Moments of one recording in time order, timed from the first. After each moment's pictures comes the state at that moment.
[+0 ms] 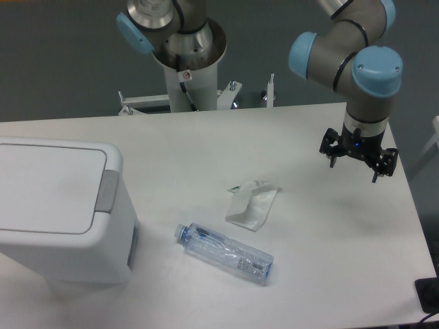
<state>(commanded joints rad) 2.78 -1.93 -1.63 -0.96 1.58 1.33</state>
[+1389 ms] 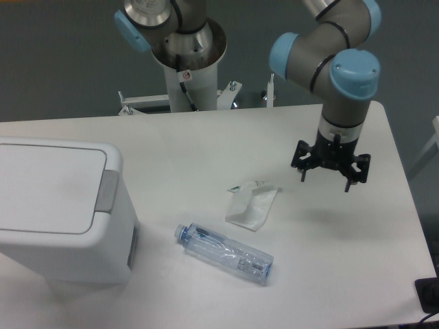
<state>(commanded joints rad) 2.65 -1.88 -1.68 -0.96 1.43 0.84</state>
